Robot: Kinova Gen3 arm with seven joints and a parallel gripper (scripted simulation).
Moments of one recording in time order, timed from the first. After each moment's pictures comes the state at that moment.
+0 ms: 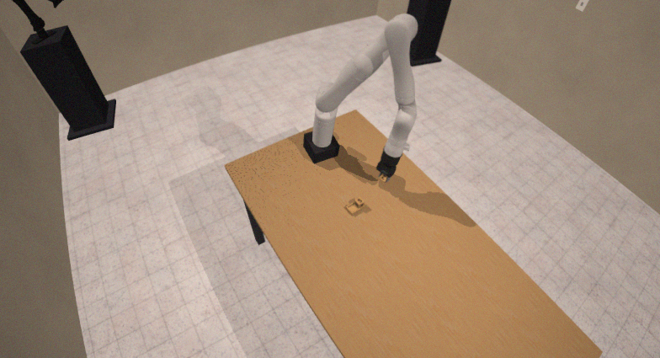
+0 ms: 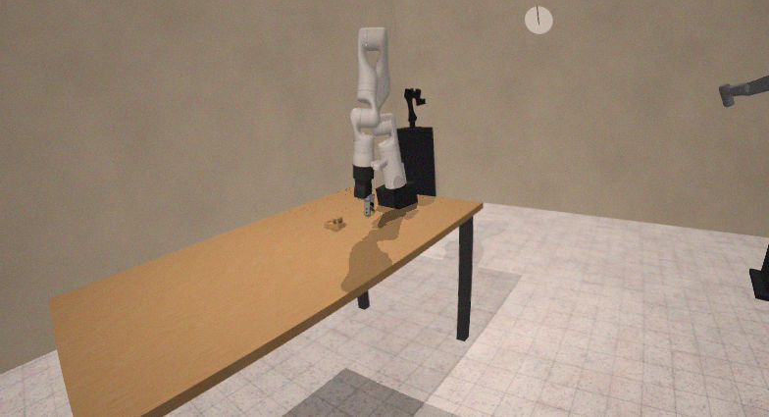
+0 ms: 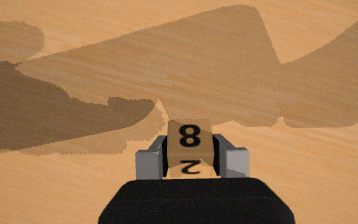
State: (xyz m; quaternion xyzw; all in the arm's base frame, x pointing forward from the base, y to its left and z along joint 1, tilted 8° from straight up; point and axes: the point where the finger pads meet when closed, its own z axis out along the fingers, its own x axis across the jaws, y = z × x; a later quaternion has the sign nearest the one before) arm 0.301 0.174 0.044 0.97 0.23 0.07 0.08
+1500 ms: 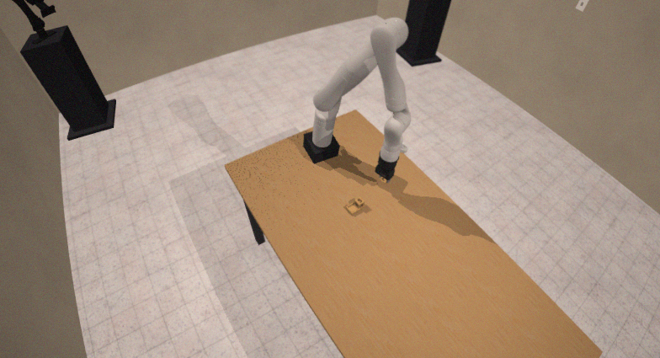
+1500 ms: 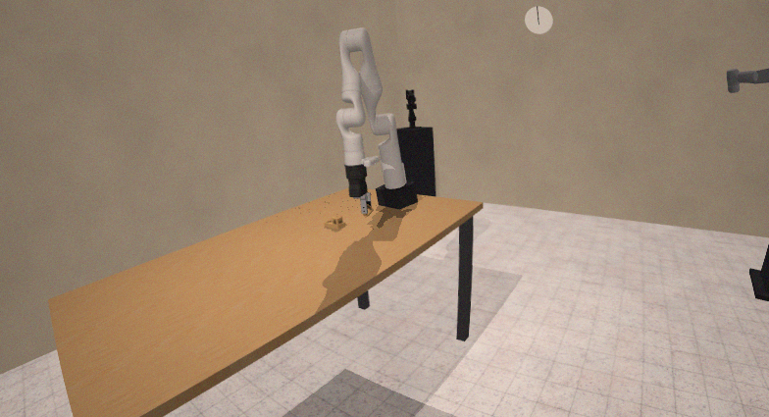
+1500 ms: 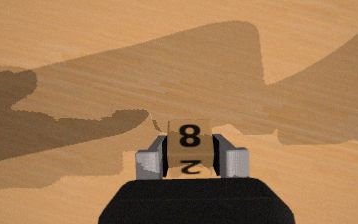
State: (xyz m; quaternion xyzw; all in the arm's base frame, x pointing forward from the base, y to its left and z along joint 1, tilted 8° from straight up) arm 0.309 0.169 0.051 0.97 0.23 0.06 0.00
